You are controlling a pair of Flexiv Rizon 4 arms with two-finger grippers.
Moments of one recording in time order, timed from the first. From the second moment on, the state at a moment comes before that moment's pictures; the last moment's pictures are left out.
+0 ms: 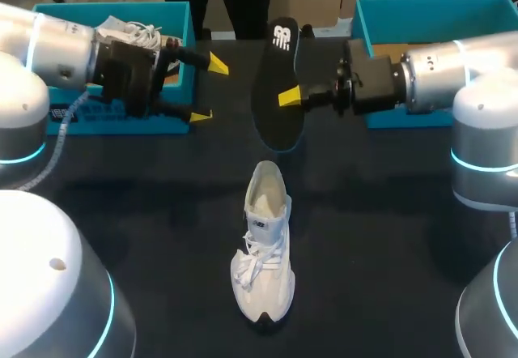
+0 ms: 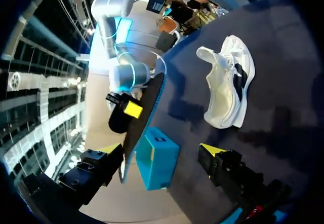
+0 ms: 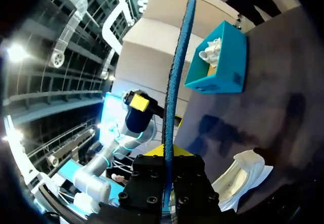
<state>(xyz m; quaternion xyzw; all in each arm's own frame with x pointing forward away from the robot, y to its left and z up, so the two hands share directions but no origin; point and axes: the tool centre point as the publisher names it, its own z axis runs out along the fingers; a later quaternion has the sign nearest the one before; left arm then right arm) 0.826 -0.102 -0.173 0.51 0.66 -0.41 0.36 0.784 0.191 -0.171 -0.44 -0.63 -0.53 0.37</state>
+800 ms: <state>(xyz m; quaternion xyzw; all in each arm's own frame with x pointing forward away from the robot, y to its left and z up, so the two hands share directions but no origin) 0.829 -0.091 -0.177 0.33 0.88 -0.32 0.15 0.775 0.186 -0.170 -0.41 -0.65 -0.55 0.33</state>
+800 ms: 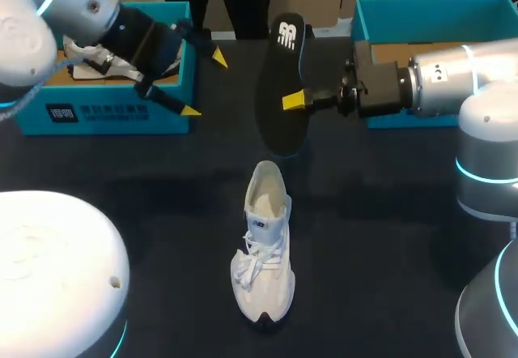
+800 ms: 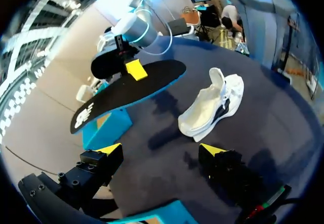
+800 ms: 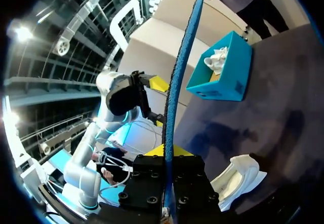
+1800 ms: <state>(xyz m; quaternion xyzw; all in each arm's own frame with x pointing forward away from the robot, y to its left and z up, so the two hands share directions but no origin) 0.770 -0.082 -0.232 0.03 0.99 -0.16 -0.02 0.772 0.189 -0.204 -0.36 -0.68 -0.58 0.27</state>
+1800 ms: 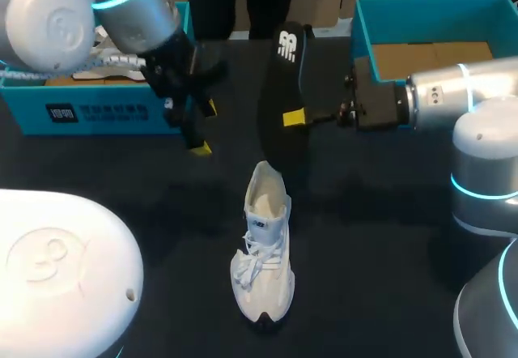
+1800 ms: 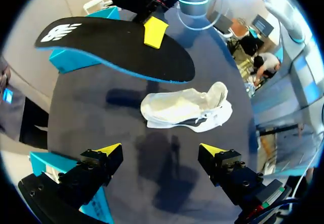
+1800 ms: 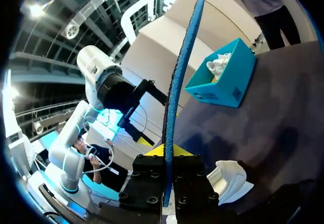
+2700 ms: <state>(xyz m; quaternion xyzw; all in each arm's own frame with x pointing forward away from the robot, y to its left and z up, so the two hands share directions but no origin) 0.746 -0.098 -0.294 0.15 0.96 -0.23 -0.03 0.777 0.201 -0.237 -0.34 -0.67 -0.61 0.25</state>
